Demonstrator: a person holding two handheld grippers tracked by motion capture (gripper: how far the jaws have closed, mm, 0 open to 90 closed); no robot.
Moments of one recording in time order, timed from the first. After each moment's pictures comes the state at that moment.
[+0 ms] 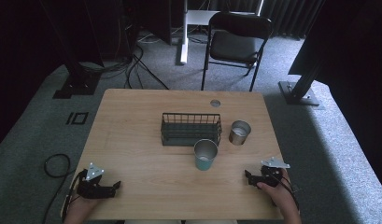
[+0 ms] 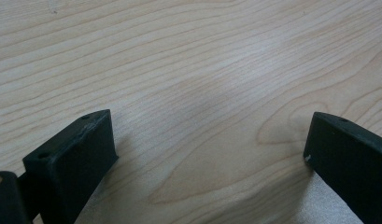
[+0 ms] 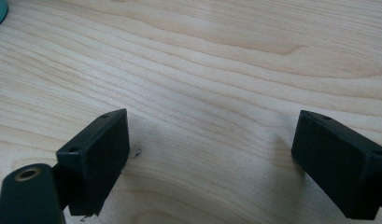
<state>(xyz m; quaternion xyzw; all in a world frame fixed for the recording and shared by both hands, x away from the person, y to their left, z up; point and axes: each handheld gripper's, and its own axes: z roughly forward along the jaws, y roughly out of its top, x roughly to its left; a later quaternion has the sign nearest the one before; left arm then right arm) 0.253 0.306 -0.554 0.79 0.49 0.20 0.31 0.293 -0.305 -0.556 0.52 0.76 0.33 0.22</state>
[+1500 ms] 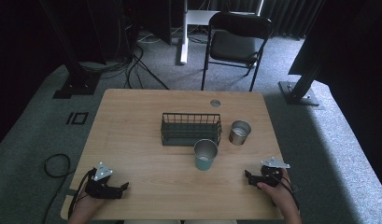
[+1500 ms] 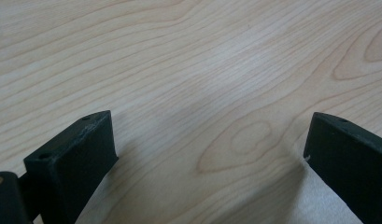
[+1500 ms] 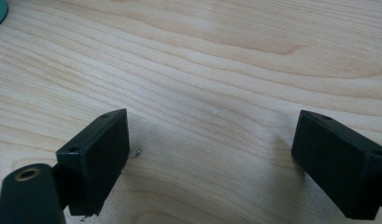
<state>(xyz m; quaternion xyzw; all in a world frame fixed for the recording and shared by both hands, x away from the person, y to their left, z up) 0.257 0.279 -0.551 0.81 0.45 0.19 0.33 0.293 -0.305 -0.556 0.52 0.76 0.33 0.22</state>
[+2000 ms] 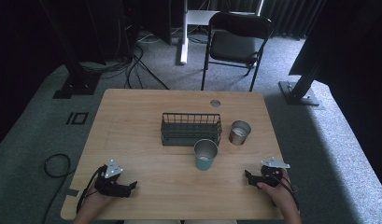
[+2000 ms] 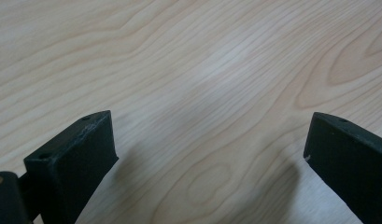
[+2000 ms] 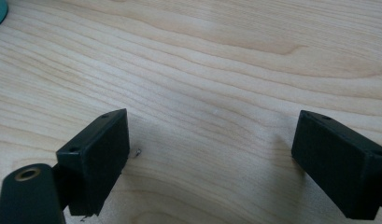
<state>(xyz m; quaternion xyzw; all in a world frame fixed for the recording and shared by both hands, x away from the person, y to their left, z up) 0.268 0.252 -0.546 0.83 0.41 0.17 0.33 0.293 -0.305 -0.556 0.52 0.76 0.33 0.22</state>
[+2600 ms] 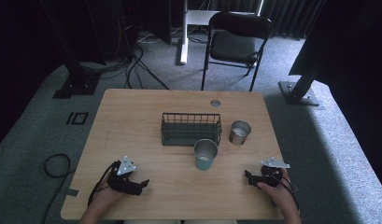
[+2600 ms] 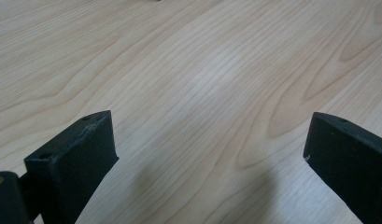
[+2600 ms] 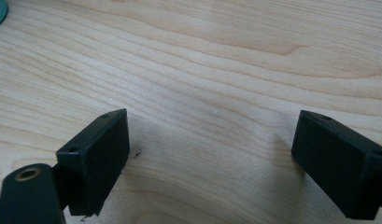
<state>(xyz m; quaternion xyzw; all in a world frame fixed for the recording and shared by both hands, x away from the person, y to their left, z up) 0.278 0.215 -0.536 0.85 0.36 0.16 0.35 0.293 -0.305 -0.556 0.52 0.76 0.33 0.22</state>
